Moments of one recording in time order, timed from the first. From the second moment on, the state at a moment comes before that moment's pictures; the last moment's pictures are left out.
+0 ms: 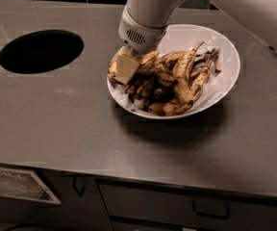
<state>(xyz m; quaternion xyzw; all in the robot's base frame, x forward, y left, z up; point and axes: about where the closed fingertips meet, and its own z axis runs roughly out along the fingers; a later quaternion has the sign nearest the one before) 0.540 0.023 0.929 -0.56 0.81 0.04 0.18</state>
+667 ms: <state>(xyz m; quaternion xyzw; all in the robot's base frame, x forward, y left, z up) 0.537 0.019 0.933 -0.56 0.81 0.04 0.18</state>
